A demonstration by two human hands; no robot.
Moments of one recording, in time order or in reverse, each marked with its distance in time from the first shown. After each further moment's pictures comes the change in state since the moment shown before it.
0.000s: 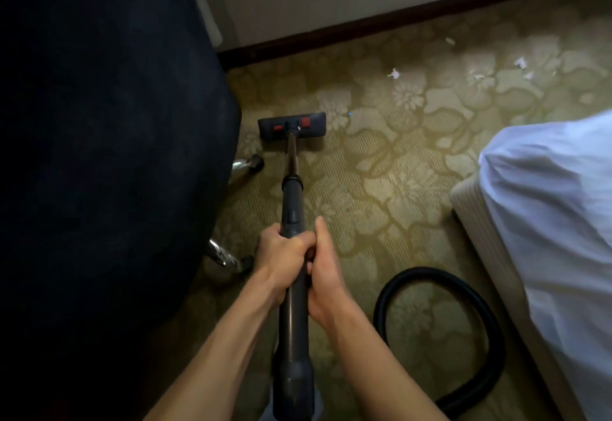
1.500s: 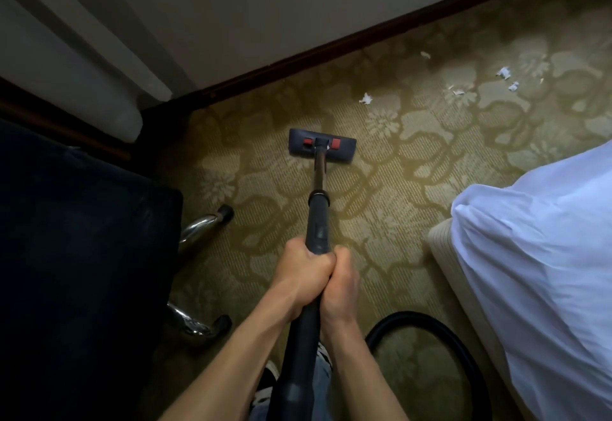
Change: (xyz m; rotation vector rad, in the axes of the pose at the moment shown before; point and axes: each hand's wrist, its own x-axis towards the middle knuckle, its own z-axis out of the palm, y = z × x) left_hand 0.089 0.145 0.173 0.327 -0.194 0.010; right_hand 0.061 -0.208 -0.051 -0.116 0.337 -0.297
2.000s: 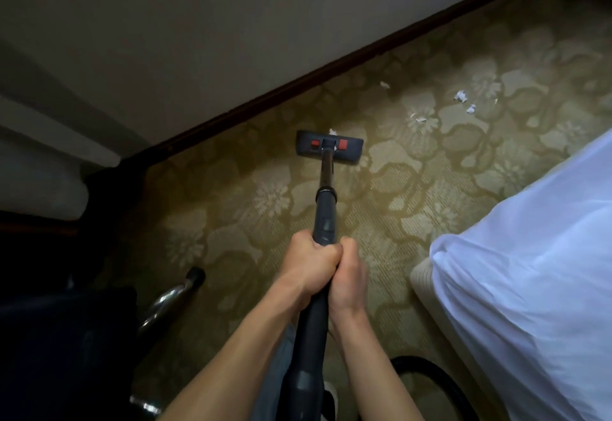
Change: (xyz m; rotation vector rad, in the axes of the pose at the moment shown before) left_hand 0.119 0.132 0.041 0.021 -0.144 0.040; right_hand 0.121 -0.123 0.011 0.032 0.136 -0.019
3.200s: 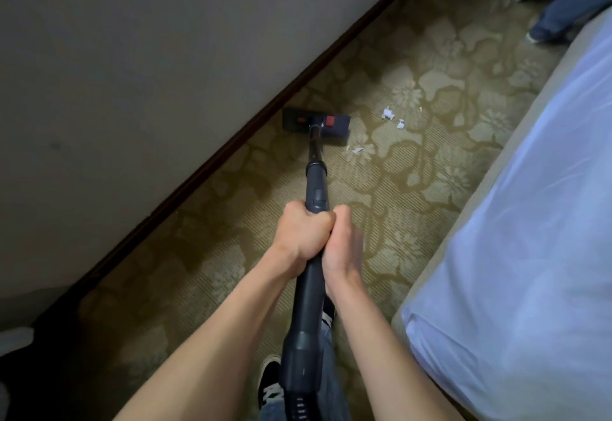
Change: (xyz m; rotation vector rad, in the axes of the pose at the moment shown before) left_hand 0.190 0.249 0.091 0.261 -0.186 0.092; right_hand 0.203 -0.231 -0.008 0.147 0.250 0.043
